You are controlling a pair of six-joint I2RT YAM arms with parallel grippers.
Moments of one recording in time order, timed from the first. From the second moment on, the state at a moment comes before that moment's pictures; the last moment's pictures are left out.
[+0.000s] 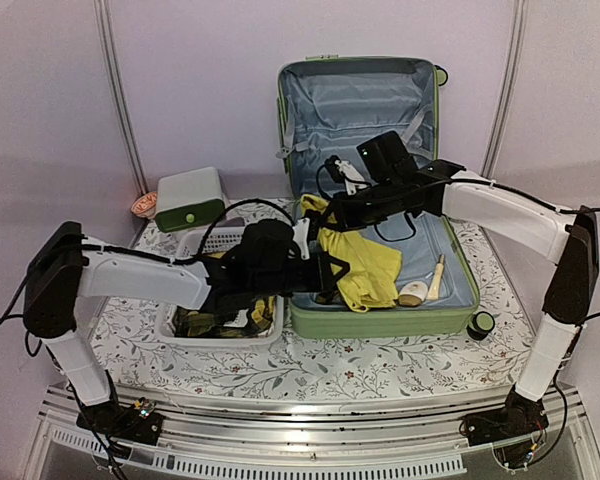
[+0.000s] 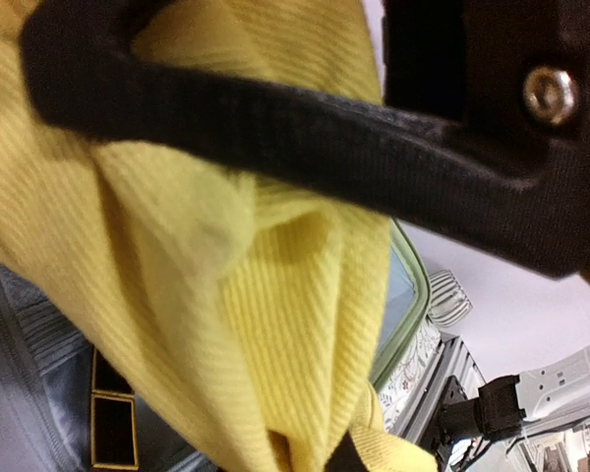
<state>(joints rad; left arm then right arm) -1.03 1.78 1.12 0.35 -0.01 -0.72 0.75 1.80 1.69 -0.57 -0.20 0.30</state>
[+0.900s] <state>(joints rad) -0.59 1.20 1.00 -0.47 0.42 -0.46 0.77 1.82 1.72 -0.42 -0.26 0.36</state>
